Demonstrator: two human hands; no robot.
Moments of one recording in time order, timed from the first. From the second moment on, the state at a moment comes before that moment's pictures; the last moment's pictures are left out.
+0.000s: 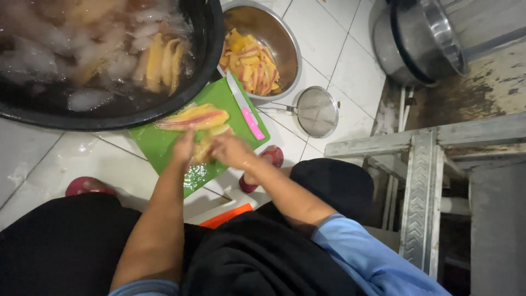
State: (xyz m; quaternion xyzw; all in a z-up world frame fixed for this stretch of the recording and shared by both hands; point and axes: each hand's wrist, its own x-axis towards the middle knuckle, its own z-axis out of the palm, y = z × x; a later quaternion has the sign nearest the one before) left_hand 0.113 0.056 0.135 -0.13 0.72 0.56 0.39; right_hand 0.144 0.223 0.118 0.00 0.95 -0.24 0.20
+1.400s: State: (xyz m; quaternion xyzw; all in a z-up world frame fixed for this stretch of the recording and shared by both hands) left_hand 0.141 0.118 0.002 0.08 0.97 0.23 0.10; right_hand 0.226 0.294 0.063 -0.07 0.99 -0.11 0.11
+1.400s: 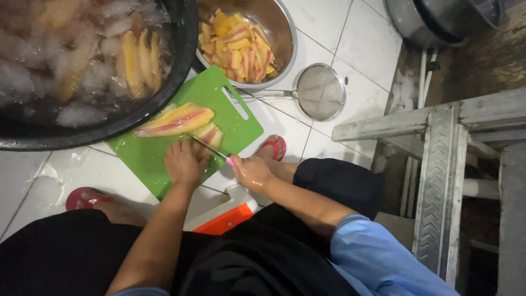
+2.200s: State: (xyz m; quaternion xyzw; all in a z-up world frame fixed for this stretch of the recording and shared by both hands) left_hand 0.140 0.100 0.046 0.00 0.92 0.23 0.30; right_hand 0.138 0.317 0.046 0.05 0.99 -0.15 -0.01
